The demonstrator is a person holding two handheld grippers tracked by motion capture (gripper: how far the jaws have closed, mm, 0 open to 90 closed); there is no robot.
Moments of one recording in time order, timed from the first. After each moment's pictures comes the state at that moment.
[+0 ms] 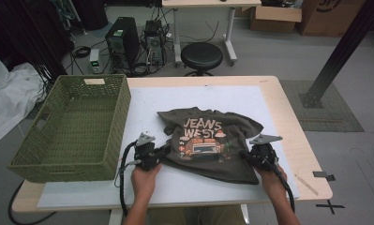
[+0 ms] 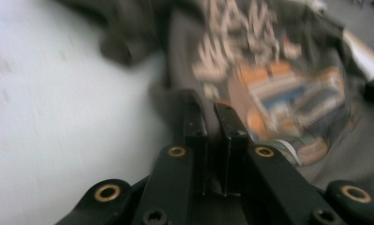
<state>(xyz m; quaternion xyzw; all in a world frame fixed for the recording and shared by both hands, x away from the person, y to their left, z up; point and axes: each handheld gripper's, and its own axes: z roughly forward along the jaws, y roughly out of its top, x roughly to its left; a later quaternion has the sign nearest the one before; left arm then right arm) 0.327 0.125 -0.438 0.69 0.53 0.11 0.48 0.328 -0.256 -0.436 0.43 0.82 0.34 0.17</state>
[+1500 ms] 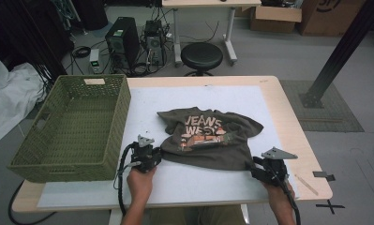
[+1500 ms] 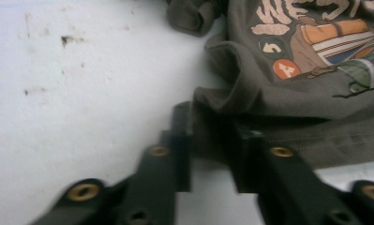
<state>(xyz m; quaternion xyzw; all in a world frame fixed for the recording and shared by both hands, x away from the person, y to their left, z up) 0.315 0.130 -0.449 0.72 0.55 0.16 0.39 0.281 -0.277 -0.450 0.47 0.78 0.37 0.20</state>
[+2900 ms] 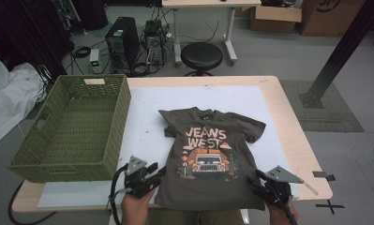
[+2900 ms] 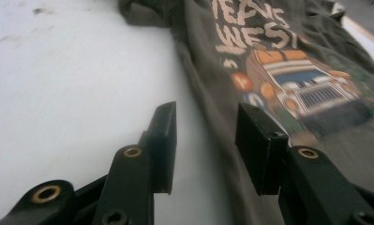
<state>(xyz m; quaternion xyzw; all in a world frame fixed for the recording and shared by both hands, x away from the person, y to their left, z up) 0.258 0.126 -0.445 0.71 0.53 0.15 0.44 0.226 -0.271 -0.457 0.47 0.76 0.38 0.24</state>
